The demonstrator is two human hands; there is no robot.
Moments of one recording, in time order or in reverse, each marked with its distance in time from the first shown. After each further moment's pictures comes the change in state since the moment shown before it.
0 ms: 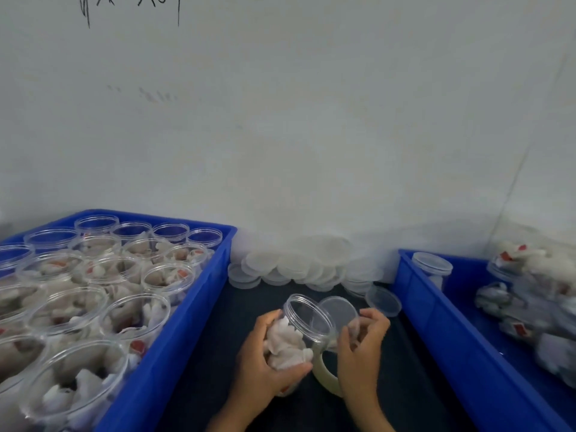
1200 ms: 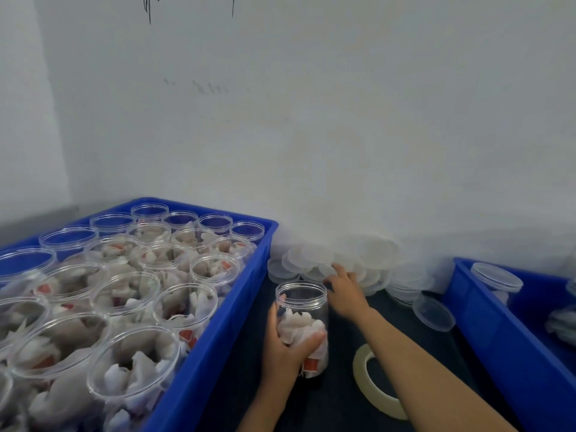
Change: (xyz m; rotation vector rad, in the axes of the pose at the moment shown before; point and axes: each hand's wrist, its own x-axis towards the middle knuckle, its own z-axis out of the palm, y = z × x) left_hand 0.018 -0.017 -0.009 -0.311 0.264 -0.249; right_hand 0.115 0.037 0.119 -0.979 -0.814 -0.287
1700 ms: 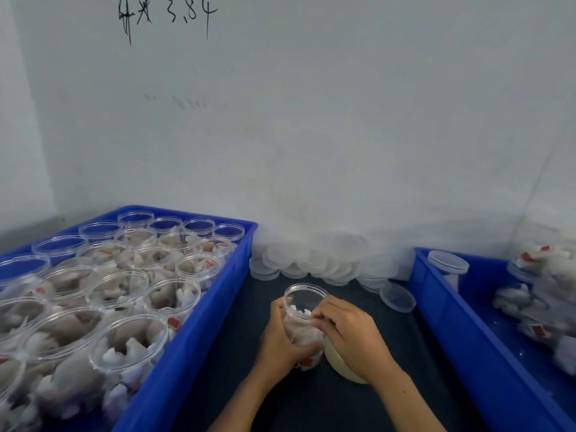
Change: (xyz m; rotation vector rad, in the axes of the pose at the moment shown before) left_hand -0.022 0.017 0.013 0.394 -0.273 0.053; right_hand -0.178 -0.026 -0.064 0.207 0.287 -0.317
